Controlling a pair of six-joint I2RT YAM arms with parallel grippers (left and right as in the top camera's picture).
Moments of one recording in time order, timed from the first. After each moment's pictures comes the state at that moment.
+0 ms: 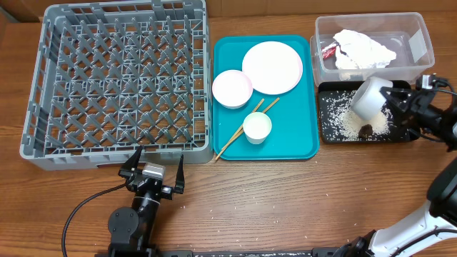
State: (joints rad) left arm -0.06 0.02 0.01 -0.07 0.13 0.14; right arm -0.63 1.96 1.25 -0.72 -1.55 0.03
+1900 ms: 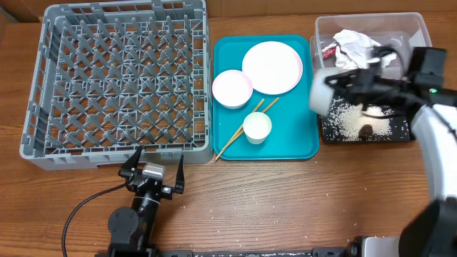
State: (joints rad) left arm -0.06 0.02 0.01 -0.07 0.13 0.14; right arm -0.16 1.55 1.25 -0.66 -1.09 0.41
